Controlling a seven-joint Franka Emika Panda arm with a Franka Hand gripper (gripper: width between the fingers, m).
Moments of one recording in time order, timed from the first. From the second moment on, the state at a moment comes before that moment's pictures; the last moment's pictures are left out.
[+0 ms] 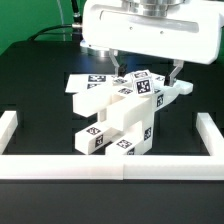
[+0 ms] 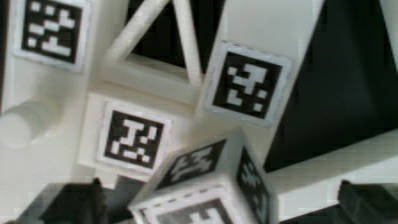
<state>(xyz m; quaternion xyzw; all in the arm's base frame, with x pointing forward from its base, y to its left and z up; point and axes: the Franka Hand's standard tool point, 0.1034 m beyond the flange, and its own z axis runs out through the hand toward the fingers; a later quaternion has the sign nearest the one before) 0.625 0.017 0.125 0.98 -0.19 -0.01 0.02</state>
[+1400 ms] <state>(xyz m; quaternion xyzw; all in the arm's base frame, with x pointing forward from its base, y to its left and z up) 0.625 0.013 0.125 1.00 -0.03 -0.01 0.01</state>
